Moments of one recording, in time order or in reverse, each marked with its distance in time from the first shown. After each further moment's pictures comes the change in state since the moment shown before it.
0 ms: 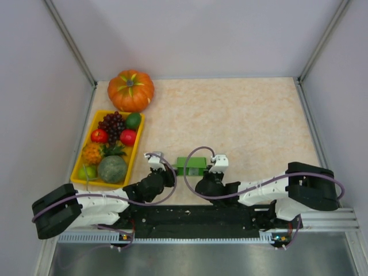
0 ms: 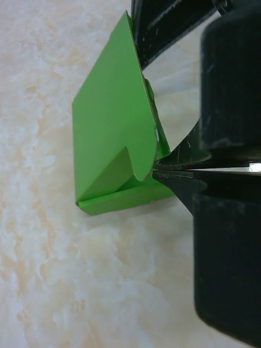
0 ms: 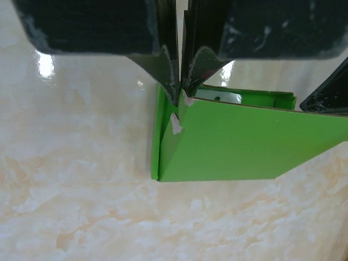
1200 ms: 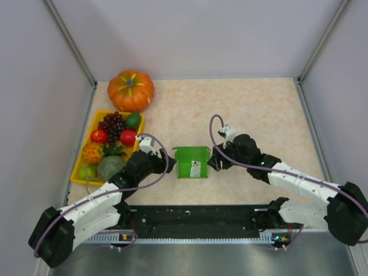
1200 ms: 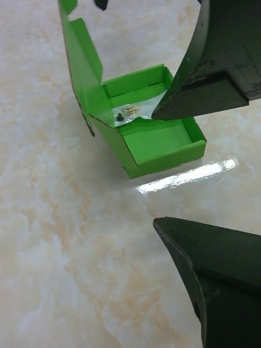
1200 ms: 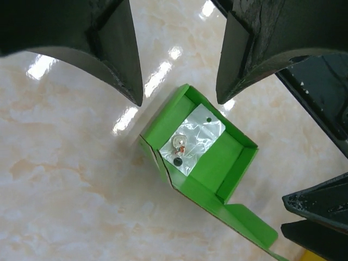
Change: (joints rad) left arm 0.427 -0.217 0.137 -0.367 0.435 0.147; right arm -0.649 -0.441 0.021 -0.207 -1.150 -0.656
